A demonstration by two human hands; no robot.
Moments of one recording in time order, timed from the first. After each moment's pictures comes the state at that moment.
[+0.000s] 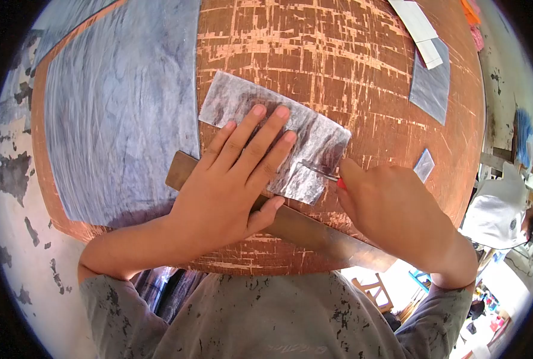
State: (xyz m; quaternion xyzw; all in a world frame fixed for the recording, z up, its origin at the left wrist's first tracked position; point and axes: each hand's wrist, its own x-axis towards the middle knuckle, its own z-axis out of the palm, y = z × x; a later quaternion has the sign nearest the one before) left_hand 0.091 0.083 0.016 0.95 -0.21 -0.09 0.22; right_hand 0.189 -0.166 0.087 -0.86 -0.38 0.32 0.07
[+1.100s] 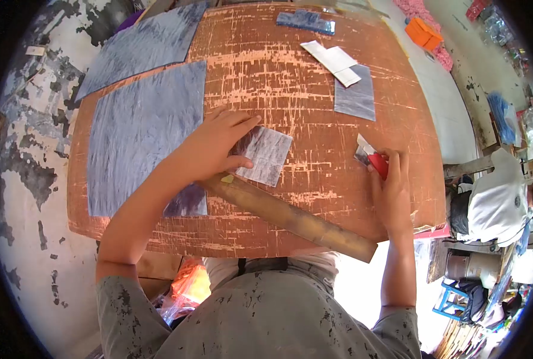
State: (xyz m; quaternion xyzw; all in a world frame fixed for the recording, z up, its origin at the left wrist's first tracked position) left_hand 0.136 0.091 0.049 0.95 -0.26 -0.02 0.18; right_hand 0.128 -0.311 0.033 -0.94 -0.15 -0.14 0.28
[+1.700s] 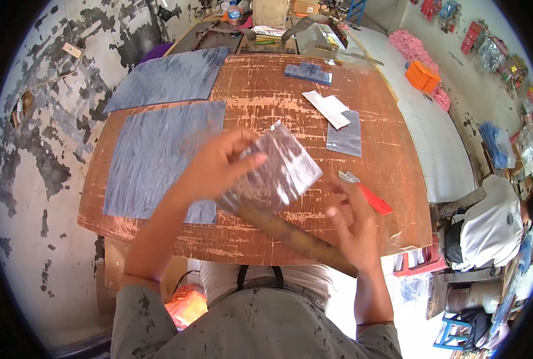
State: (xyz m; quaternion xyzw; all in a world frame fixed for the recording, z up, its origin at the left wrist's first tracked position) left_hand 0.084 0.058 0.131 0.83 -0.12 0.00 0.55; right_hand 0.070 -0.263 0.095 -0.83 -0.27 -0.09 0.48
